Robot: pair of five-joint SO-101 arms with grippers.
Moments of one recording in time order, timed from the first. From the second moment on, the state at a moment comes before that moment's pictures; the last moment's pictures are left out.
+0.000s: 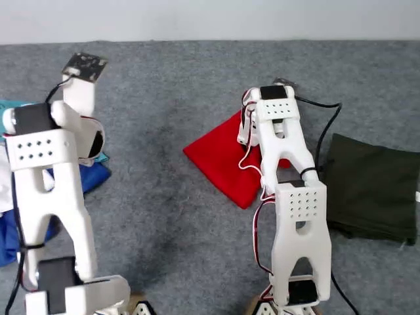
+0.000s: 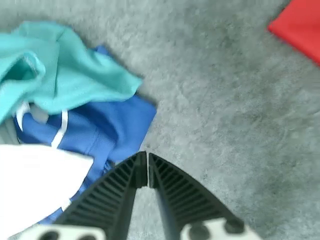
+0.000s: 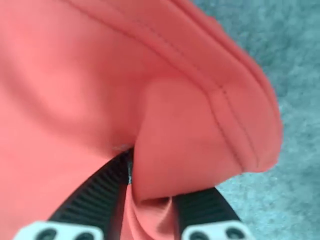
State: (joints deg) left arm -11.7 -9.1 -4.6 99.4 -16.5; right arm -9.7 53.1 -44.5 92.8 -31.2
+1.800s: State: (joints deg) left arm -2.1 -25.7 10.7 99.4 -16.3; right arm 31.2 15.6 -18.3 88.4 36.6
